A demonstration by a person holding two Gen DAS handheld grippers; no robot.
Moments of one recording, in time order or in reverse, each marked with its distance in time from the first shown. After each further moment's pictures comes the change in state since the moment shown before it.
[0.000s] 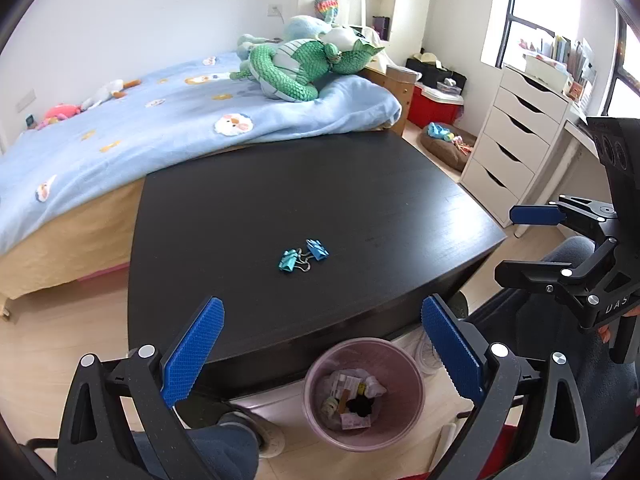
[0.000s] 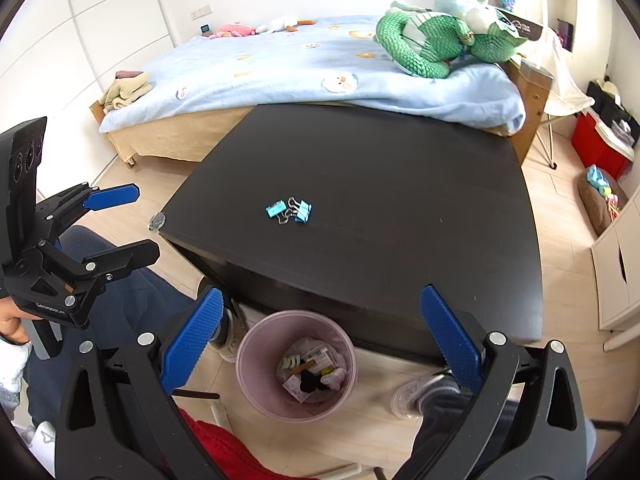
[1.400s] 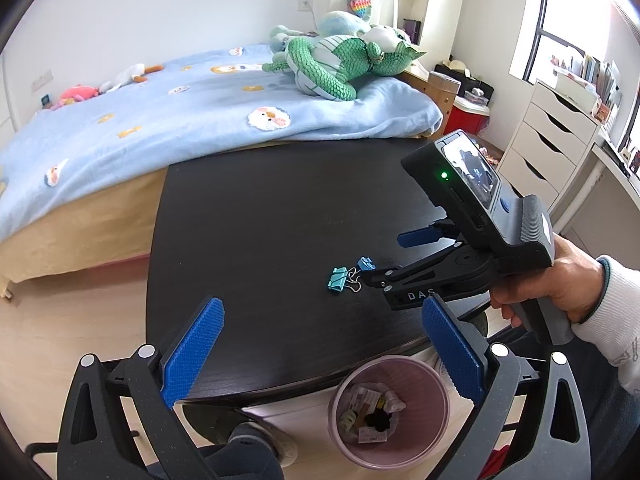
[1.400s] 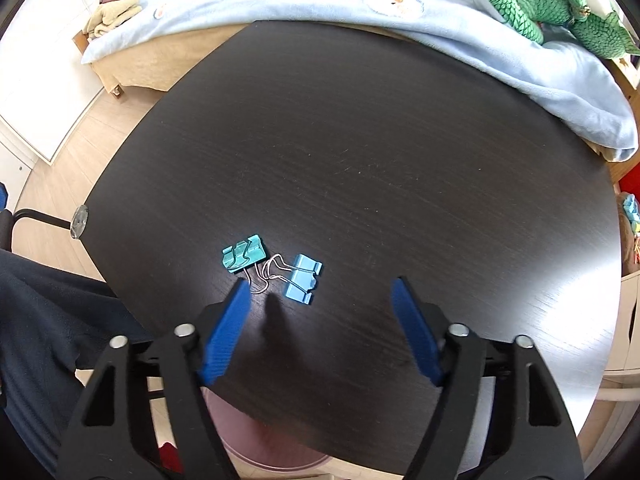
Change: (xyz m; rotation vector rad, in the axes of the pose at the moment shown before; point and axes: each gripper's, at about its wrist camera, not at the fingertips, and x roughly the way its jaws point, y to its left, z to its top) left arm 0.027 0.049 0.017 -0.069 0.008 0.036; right arm 0.197 0.020 0.079 -0.121 0.285 0.000
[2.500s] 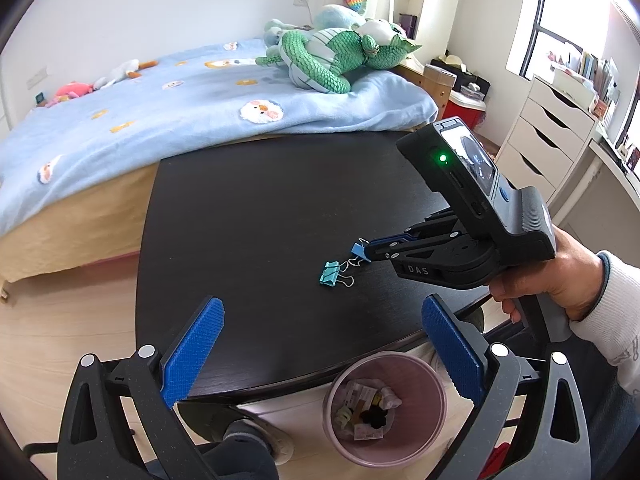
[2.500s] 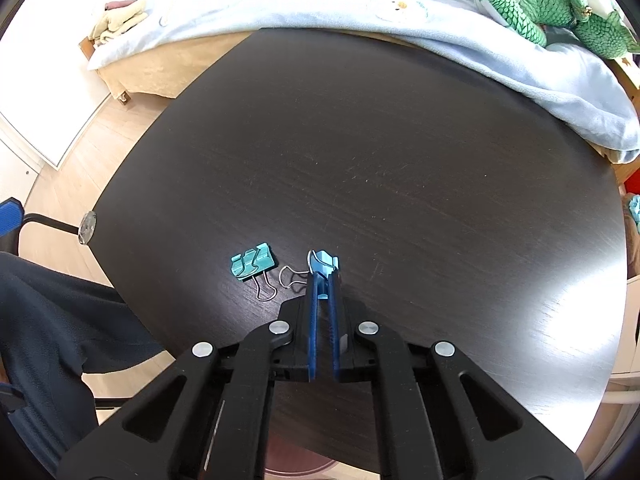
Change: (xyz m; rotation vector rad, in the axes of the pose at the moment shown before) left arm 0.008 -0.005 -0.004 0.006 0.016 -0.016; right arm -0.003 0.001 0.003 0.003 -0.030 0.027
